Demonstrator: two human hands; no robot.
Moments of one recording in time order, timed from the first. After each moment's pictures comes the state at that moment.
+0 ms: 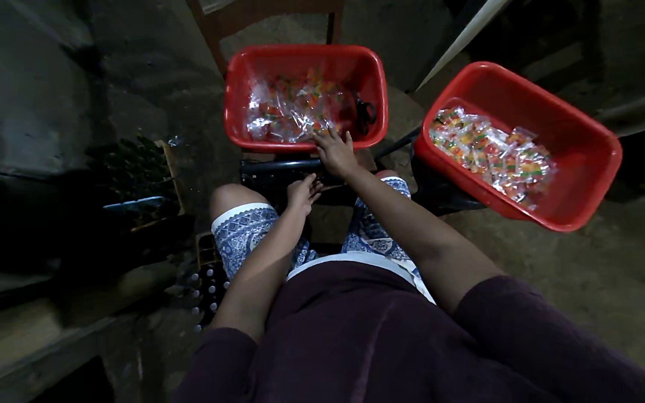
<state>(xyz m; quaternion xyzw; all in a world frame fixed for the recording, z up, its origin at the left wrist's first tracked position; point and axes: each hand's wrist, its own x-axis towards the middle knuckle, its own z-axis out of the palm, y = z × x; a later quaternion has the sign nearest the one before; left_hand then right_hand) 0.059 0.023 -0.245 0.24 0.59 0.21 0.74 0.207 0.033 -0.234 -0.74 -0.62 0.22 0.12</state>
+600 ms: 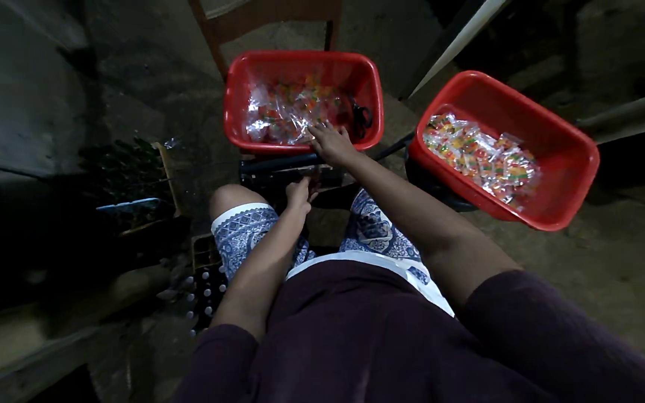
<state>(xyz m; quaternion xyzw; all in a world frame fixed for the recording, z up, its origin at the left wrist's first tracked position) 0.063 0.020 -0.243 0.24 0.59 0.25 0.73 0.206 0.052 -0.186 -0.72 -0.63 0.26 0.08</state>
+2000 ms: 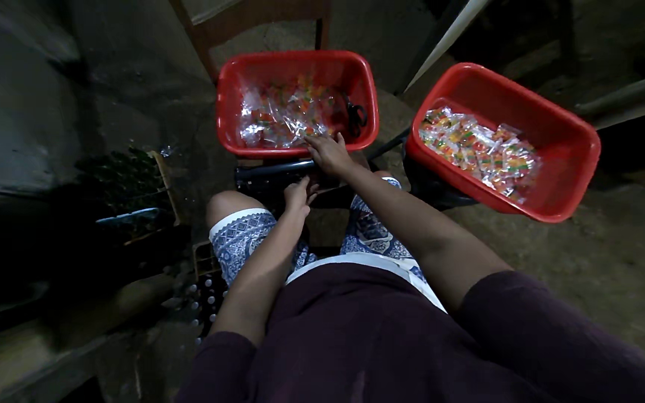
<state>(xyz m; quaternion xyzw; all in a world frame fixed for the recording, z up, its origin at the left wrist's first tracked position) 0.069 0.023 -0.238 0.24 0.59 0.25 0.73 0.210 0.040 -0.215 -0.73 -0.62 0.25 0.13</state>
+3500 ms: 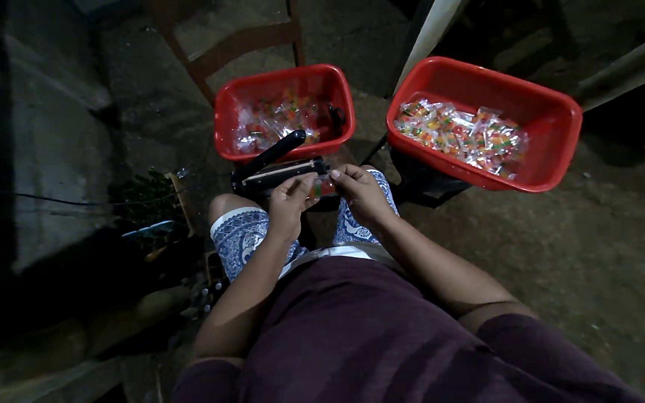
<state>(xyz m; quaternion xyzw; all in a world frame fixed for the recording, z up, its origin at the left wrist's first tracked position) 0.018 -0.070 -0.098 0.51 0.35 0.32 0.72 0.166 -0.143 -0.109 -0.51 -0.29 0.48 0.65</state>
